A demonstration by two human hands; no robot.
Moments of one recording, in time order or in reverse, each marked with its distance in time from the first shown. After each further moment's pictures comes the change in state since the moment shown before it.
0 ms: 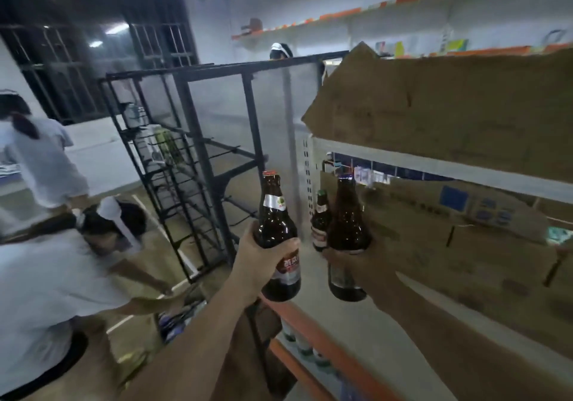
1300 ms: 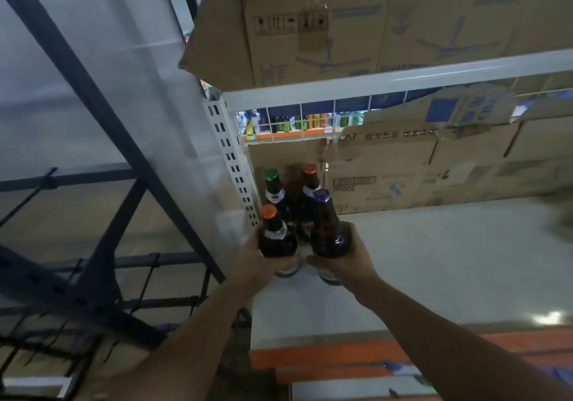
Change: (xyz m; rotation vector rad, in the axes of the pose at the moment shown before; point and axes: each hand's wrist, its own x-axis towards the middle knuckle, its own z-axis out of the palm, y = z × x) left_hand 0.294 -0.191 0.028 0.042 -0.940 -0.142; right_hand 0.125 0.140 0.116 -0.032 0.677 0.288
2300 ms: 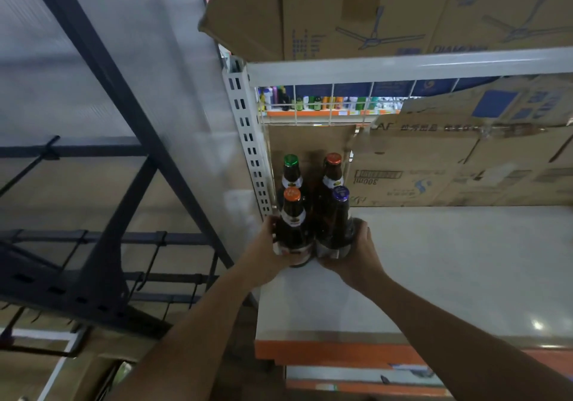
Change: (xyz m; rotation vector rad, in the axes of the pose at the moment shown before) left_hand 0.005 -0.002 -0.017 0.340 -0.134 0.049; right_hand 0.035 0.035 0.012 -0.411 -0.013 -0.132
